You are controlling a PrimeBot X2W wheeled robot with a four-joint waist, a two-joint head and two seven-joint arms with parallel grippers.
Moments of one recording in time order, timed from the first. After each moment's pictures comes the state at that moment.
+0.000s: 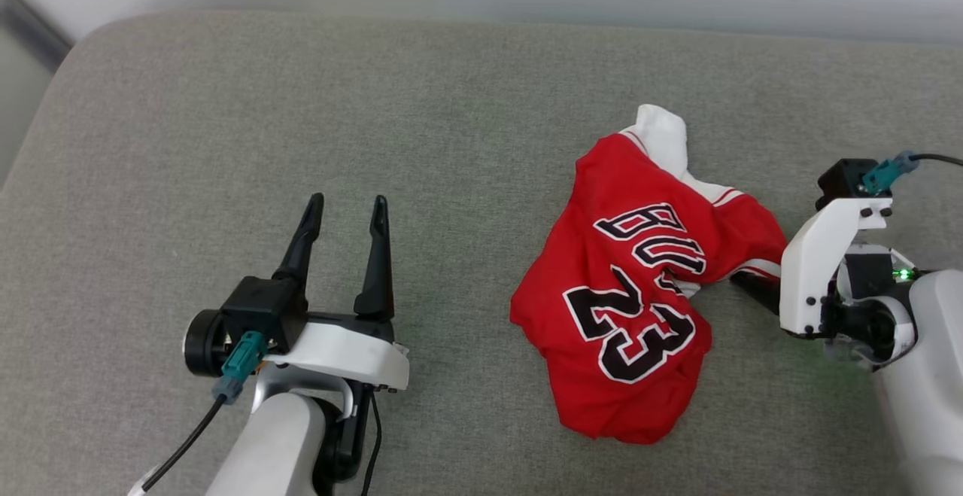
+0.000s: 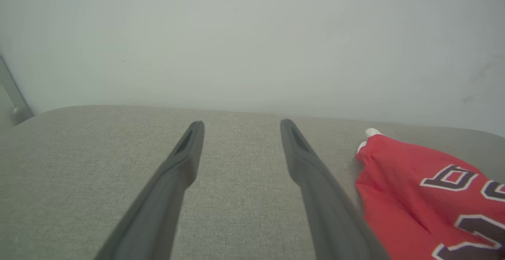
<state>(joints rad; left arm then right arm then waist) -0.28 0.16 -0.31 0.13 -0.35 0.13 -0.26 -0.54 -0.23 0.07 0.50 0.44 0.13 0.85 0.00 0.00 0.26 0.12</state>
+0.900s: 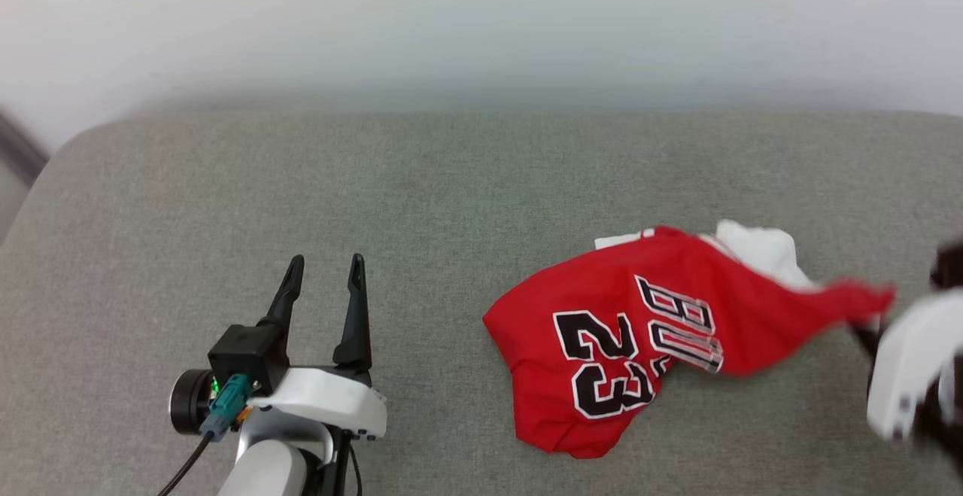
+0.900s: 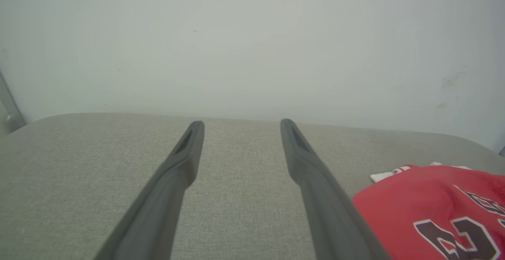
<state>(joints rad) -0.18 0.17 -0.28 0.17 -0.36 0.13 -0.26 -0.22 -0.31 -0.09 0.02 0.38 0.13 0.78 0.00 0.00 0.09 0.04</state>
